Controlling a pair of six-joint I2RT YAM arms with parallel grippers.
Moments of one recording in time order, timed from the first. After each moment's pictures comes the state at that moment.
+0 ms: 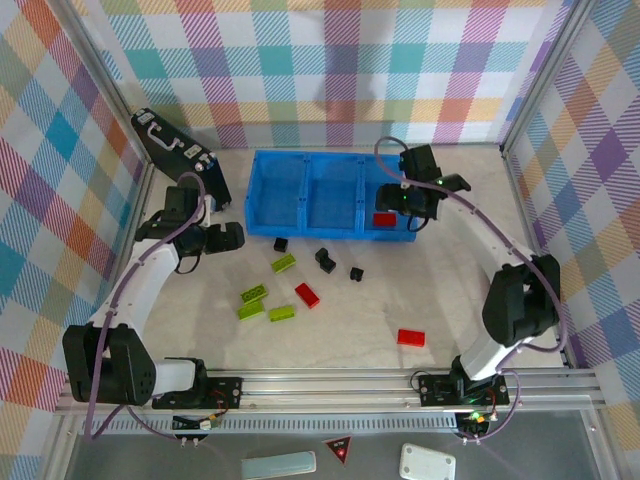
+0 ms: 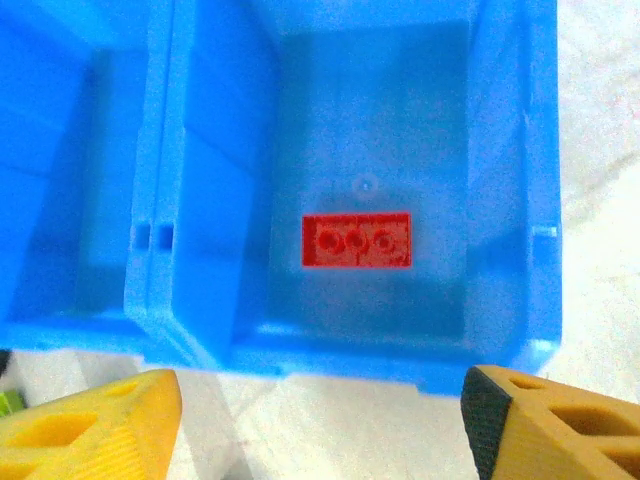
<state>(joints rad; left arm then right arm) -0.07 1.29 1.03 -0.75 0.11 -0.22 0.35 1.62 1.40 -0.73 0.01 0.38</state>
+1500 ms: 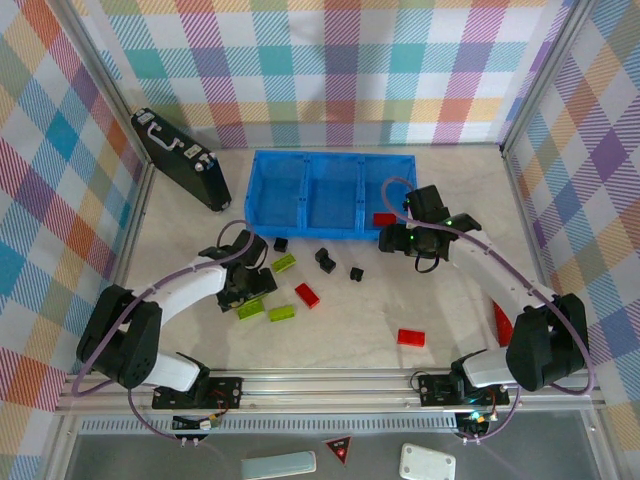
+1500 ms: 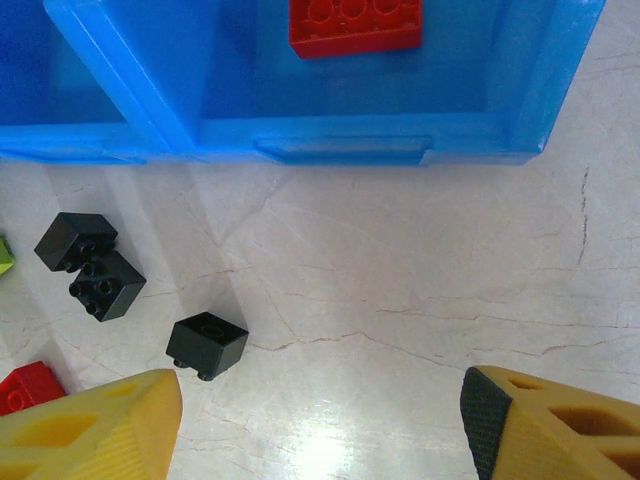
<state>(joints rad) -0.46 1.43 0.77 -0.70 -0.07 -0.86 0.39 1.37 1.06 -0.72 -0.06 0.43</state>
